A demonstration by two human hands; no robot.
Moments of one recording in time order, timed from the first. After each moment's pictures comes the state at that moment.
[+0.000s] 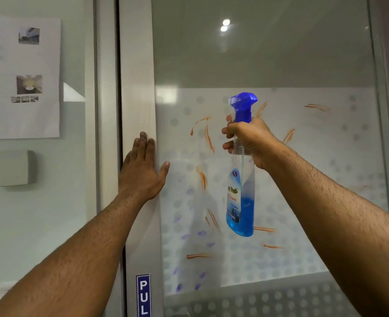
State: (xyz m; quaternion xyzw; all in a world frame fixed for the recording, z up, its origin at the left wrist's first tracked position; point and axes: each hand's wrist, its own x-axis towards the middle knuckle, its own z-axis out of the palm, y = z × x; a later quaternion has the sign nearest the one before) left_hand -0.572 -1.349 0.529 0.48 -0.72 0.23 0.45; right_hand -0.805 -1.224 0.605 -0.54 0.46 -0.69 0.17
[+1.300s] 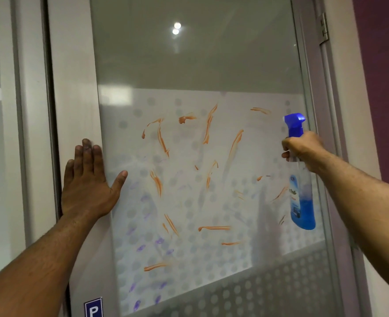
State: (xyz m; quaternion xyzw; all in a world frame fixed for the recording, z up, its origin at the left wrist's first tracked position) left_hand -0.581 -1.374 0.515 0.48 -0.70 0.26 0.46; right_hand -1.021 -1.177 0.570 -0.34 0.64 -0.69 -0.01
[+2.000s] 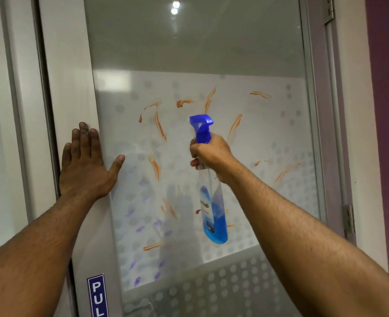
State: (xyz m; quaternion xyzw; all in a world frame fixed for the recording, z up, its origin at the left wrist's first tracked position) left_hand -0.579 -1.375 0.515 0.49 -0.70 0.27 0.45; right_hand -0.827 -1.225 0.542 -0.52 0.53 -0.65 0.14
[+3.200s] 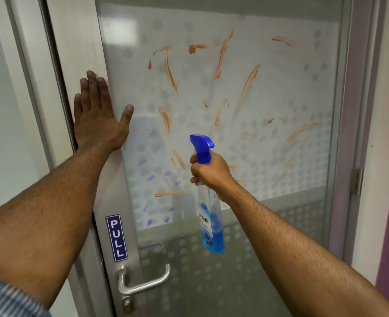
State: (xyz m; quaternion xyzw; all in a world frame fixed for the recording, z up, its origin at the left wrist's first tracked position) left_hand -0.581 -1.375 0.501 0.47 -0.70 0.28 0.46; right_hand -0.799 -1.231 0.410 -0.52 0.57 -0.60 0.20
